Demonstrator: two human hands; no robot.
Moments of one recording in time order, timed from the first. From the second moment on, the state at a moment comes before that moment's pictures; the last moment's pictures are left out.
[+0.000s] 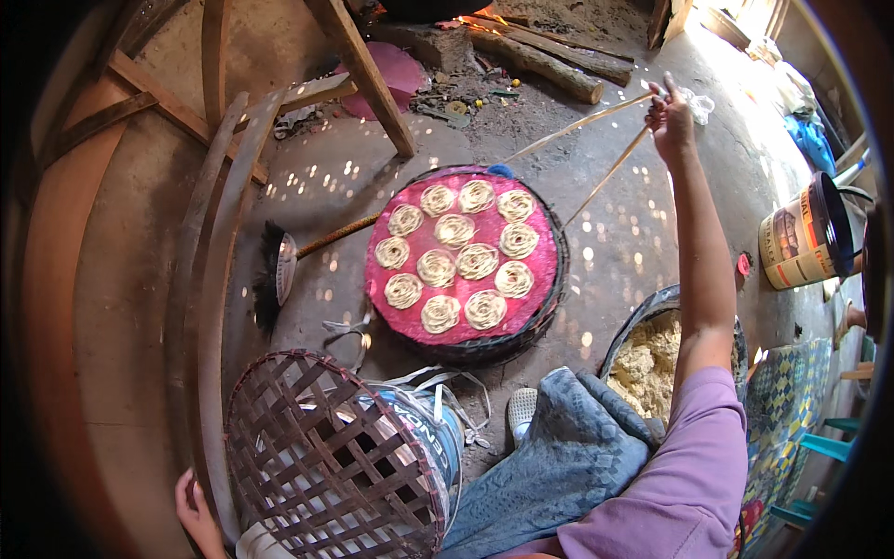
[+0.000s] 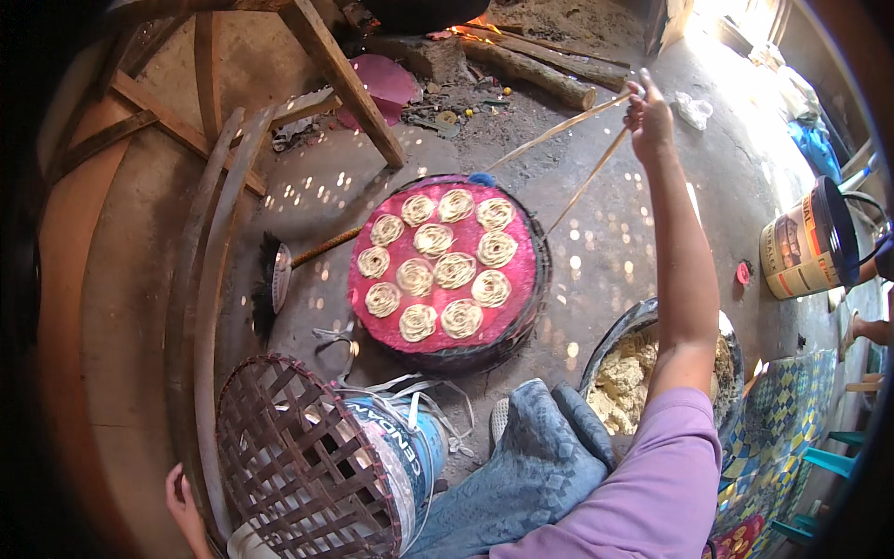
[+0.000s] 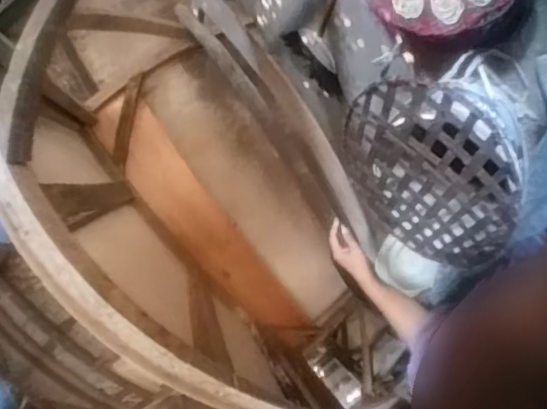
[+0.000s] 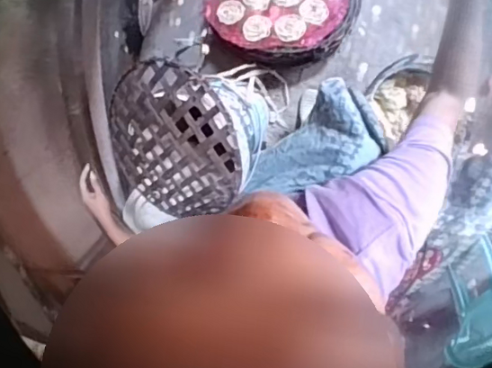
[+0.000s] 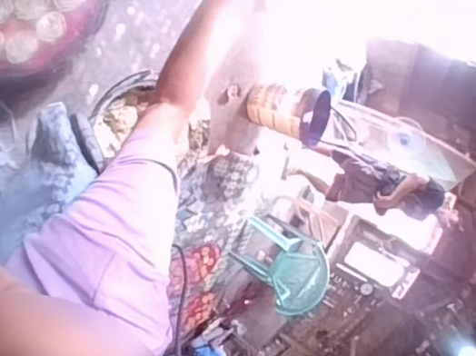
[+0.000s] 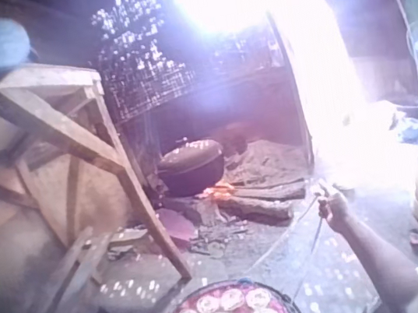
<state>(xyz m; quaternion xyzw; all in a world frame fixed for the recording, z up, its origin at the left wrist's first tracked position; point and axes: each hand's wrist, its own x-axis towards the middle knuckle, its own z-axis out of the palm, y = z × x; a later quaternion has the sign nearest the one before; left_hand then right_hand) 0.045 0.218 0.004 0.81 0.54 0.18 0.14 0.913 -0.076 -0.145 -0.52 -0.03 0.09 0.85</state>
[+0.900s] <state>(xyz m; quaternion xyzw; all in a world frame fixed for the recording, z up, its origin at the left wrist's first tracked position) -0.092 0.079 -0.003 0.71 0.70 0.10 -0.03 0.613 0.002 -0.214 -0.85 -0.51 -0.08 -0.04</state>
